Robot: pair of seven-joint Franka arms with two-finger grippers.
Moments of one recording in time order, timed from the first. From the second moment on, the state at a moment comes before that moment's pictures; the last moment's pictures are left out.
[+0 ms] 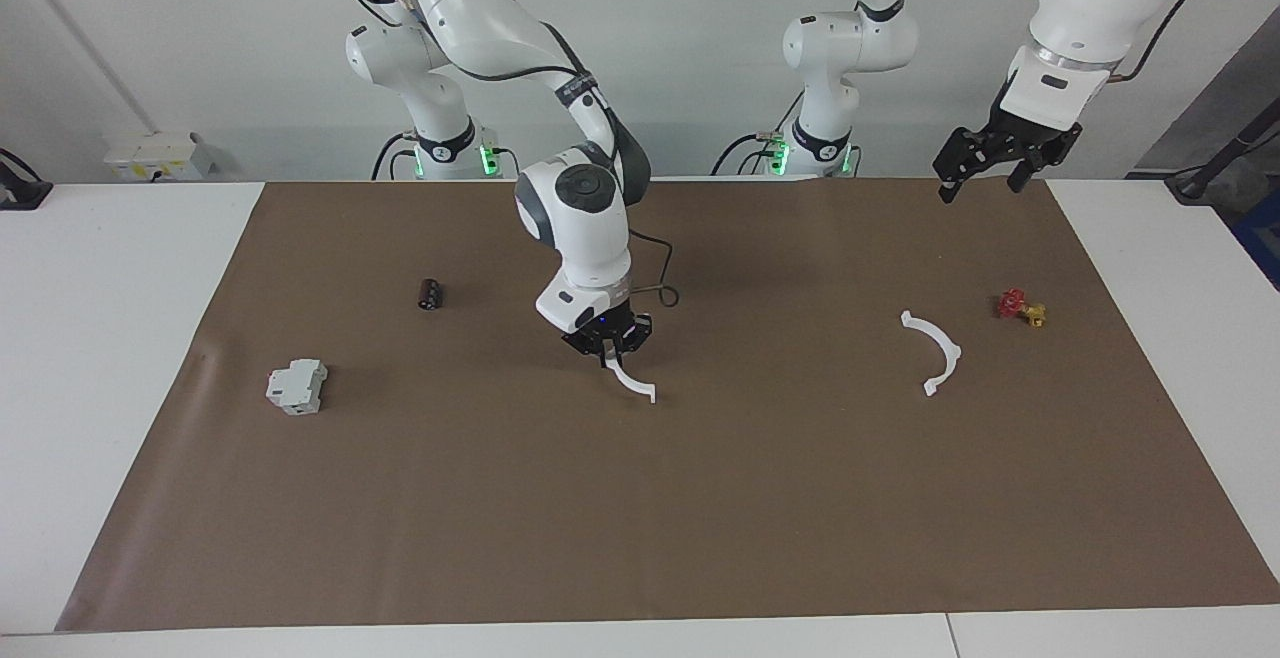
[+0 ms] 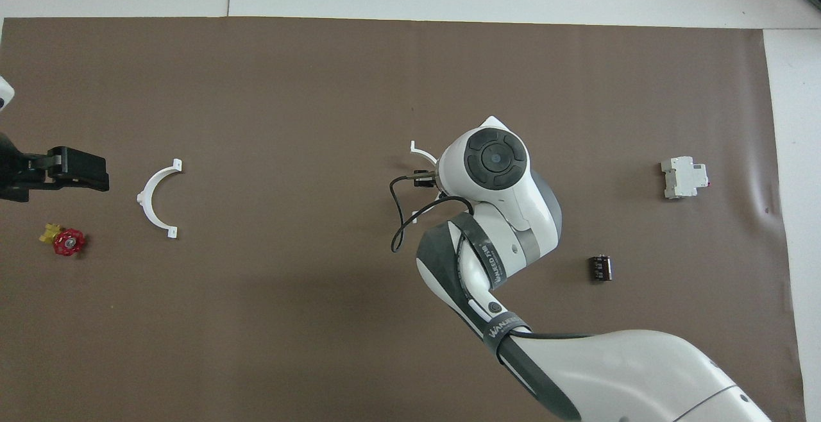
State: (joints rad) left arm -0.03 -0.09 -0.06 -1.65 0.02 1.56 -0.17; right arm 0.54 0.44 0.00 -1.80 -0.02 2.34 0.56
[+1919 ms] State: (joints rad) left arm -0.01 -0.14 -0.05 -1.84 0.02 1.82 -0.17; right arm 0.51 0.35 -0.02 -1.81 -0.04 2.28 0.59
